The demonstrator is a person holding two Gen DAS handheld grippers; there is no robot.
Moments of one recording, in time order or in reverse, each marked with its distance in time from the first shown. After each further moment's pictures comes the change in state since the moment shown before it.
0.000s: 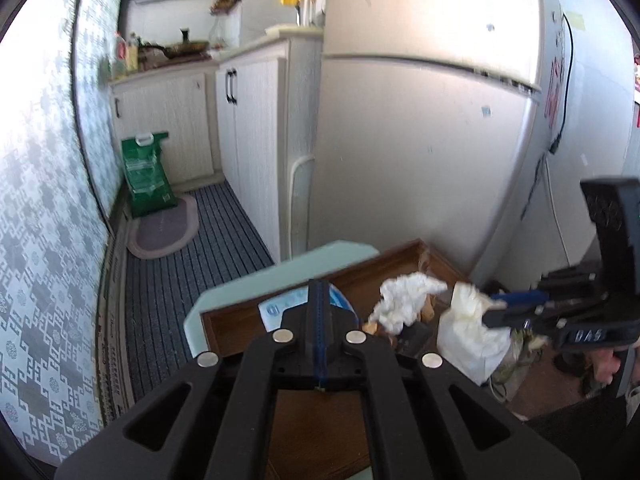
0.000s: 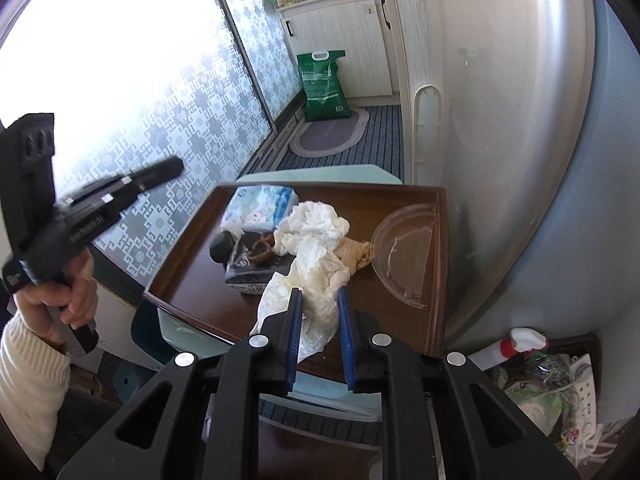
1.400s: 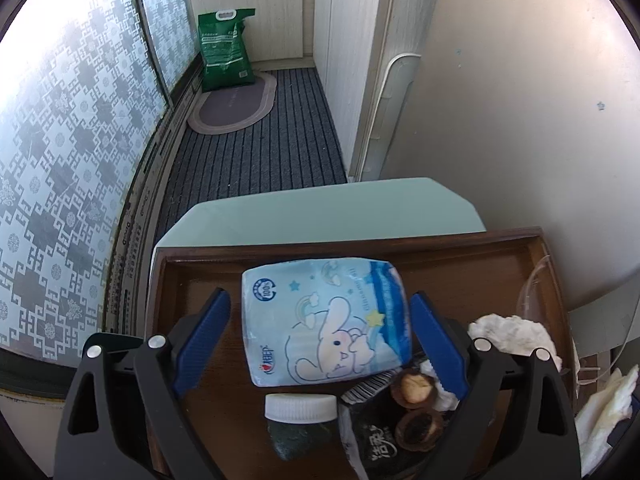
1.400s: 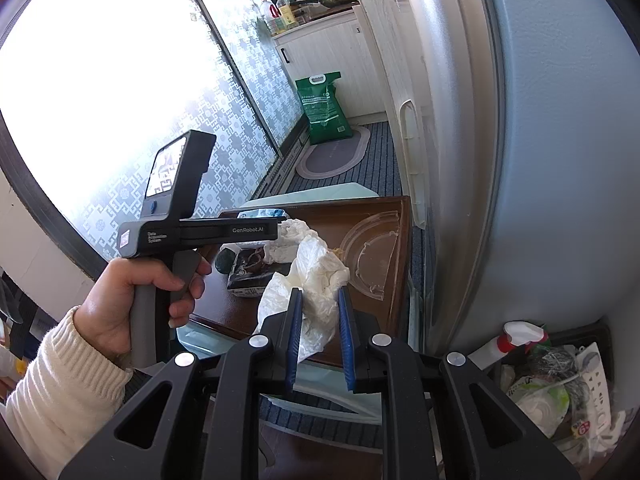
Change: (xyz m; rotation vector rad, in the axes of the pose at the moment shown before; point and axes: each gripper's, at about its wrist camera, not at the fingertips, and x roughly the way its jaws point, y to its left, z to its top) left arm 0.128 0.007 0.006 -0.322 0.387 0.303; right arm -0.035 -0.036 -0.014 0.068 -0.070 0.069
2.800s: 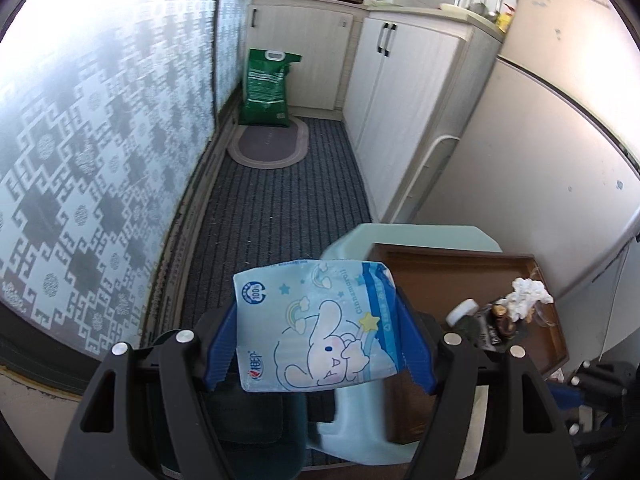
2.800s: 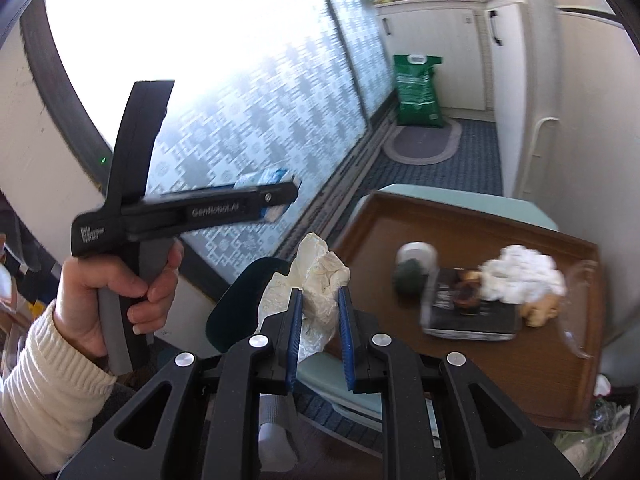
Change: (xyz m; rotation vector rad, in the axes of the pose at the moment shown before) left arm -0.108 0.167 -0.049 -0.128 -0.202 -0.070; right arm 0.092 0.166 0.007 -0.245 0.135 0.181
